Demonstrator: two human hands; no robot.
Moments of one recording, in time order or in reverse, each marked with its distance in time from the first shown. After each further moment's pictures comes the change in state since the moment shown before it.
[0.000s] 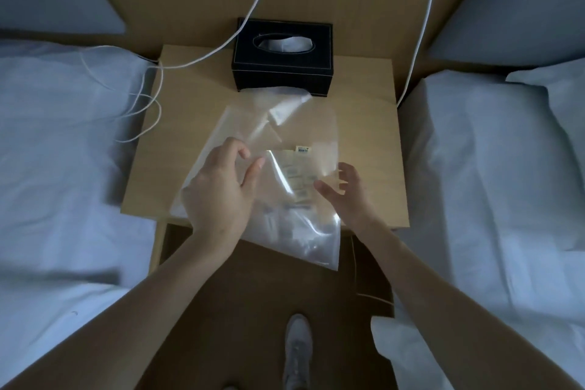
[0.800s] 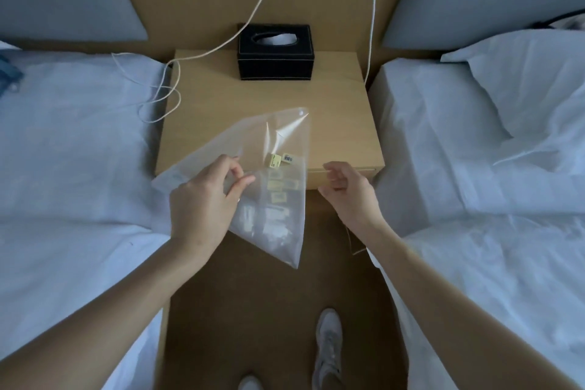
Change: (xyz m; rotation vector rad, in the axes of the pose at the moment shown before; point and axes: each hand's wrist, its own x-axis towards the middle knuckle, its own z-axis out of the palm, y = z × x) left_hand -0.117 -0.027 -0.125 -0.051 0.005 0.297; right_hand -0.199 -0.011 0.011 -0.193 0.185 -0.250
